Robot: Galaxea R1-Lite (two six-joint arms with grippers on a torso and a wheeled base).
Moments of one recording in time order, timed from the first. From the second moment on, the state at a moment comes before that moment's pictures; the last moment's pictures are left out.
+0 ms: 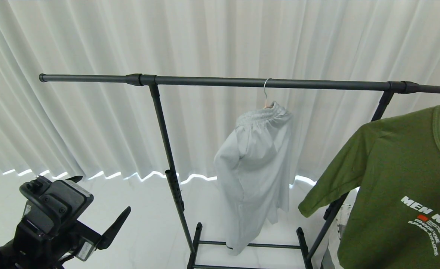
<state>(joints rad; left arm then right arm) -0.39 1.18 -0.16 -0.80 0.24 0.61 0.13 0.89 -0.60 -0.31 -0.54 -0.40</state>
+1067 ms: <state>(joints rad) -0.45 1.17 -0.16 -0.80 0.24 0.61 0.15 1.07 -0.55 -0.40 -0.53 -0.31</state>
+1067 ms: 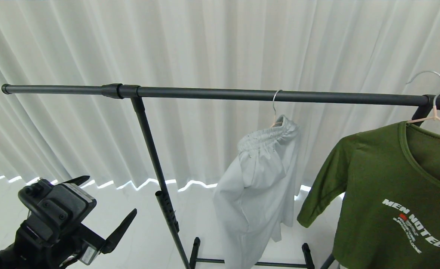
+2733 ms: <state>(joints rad) -0.45 1.15 -0.14 -0.80 0.24 0.60 0.47 1.32 -0.41 -0.71 -0.53 -0.25</state>
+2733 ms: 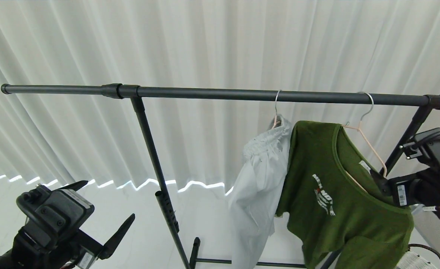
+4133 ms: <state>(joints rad) 0.09 0.16 0.00 -0.10 0.54 0.47 0.00 0.05 -0.19 0.36 -0.47 -0.11</state>
